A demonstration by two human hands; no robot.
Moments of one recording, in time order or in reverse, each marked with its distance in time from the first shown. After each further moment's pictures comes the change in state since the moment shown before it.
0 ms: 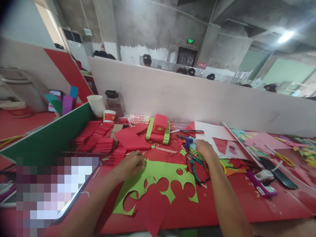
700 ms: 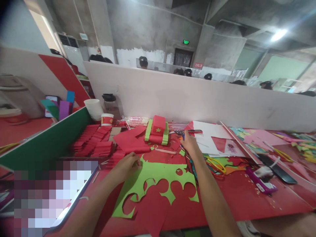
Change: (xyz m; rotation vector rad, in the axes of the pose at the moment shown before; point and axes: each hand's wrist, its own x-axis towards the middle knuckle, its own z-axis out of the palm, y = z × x) left_hand -0.002 -0.008 0.000 -0.066 0.016 -0.149; right_hand 0.019 -0.060 -0.004 0.285 0.158 0.071
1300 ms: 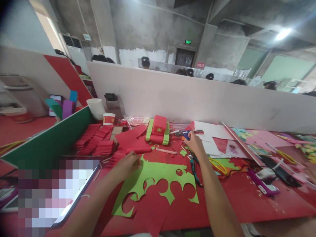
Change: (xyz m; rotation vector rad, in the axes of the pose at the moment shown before) left_hand 0.000 0.004 -0.004 0.049 -0.023 -0.039; right_hand 0.003 0.027 0.009 0.141 0.211 -0.056
